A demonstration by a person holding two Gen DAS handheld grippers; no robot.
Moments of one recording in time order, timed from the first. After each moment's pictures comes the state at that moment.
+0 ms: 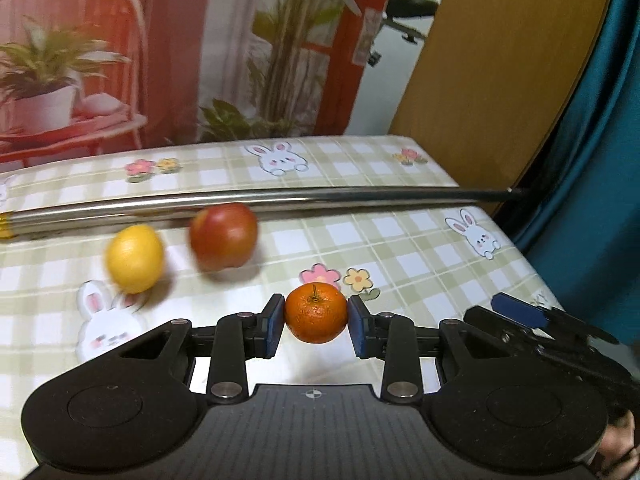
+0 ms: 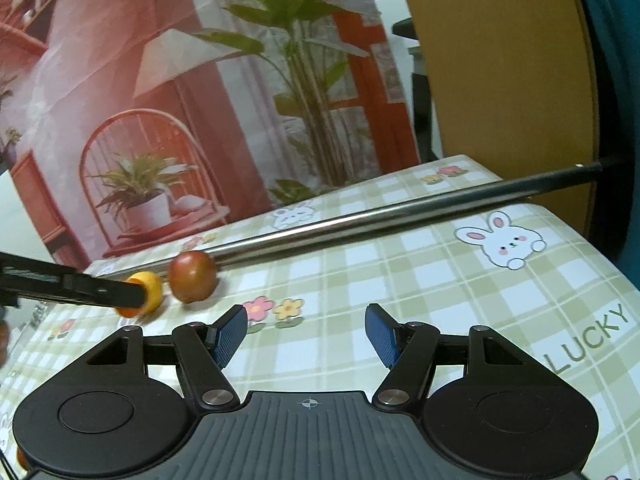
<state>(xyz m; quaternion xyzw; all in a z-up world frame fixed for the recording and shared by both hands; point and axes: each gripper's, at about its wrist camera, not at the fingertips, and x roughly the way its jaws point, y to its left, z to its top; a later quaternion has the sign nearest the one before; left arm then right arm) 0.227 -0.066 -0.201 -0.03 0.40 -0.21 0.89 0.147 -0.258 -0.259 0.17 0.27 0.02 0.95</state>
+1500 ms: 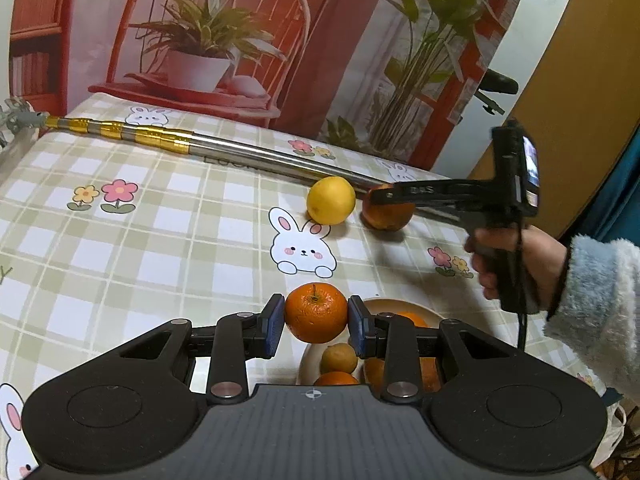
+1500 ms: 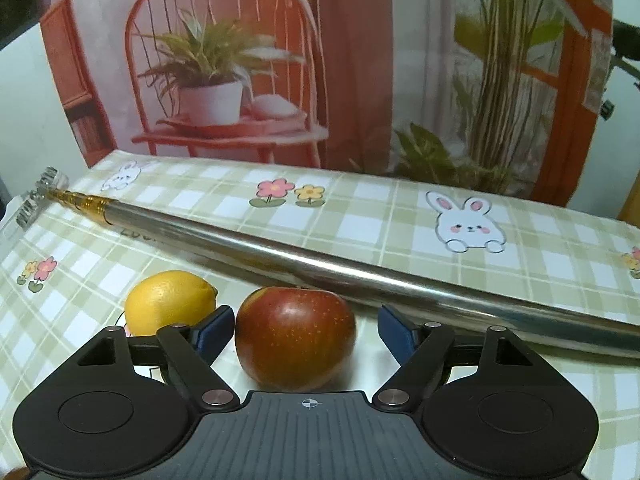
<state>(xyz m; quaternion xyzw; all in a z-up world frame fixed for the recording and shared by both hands) 0.142 0.090 -0.222 -0.13 0.36 -0.13 0.91 0.376 -0.097 -0.275 0.01 0.40 0.13 0.91</state>
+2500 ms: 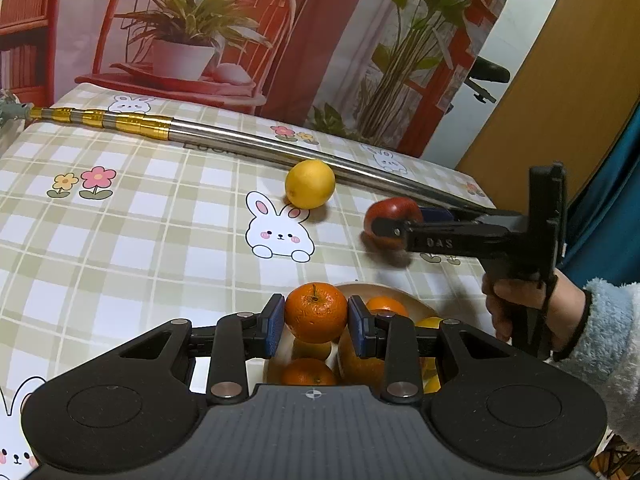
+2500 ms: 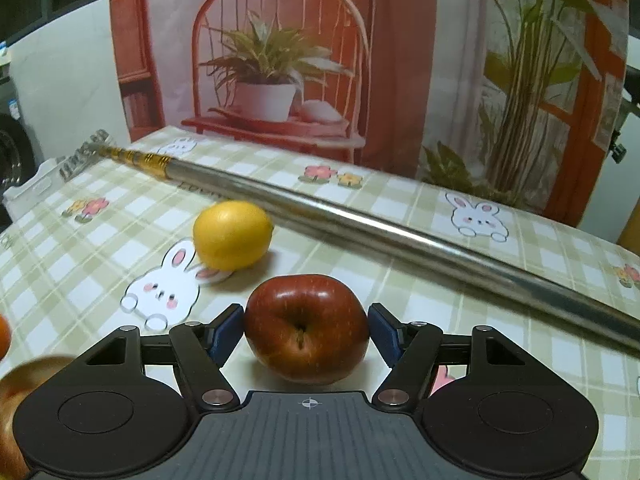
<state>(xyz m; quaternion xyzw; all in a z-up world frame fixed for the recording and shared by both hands) 0.147 0.078 -0.227 -0.13 0.38 -0.14 0.91 0.295 -0.095 -0.272 -0.04 0.35 0.18 0.92</state>
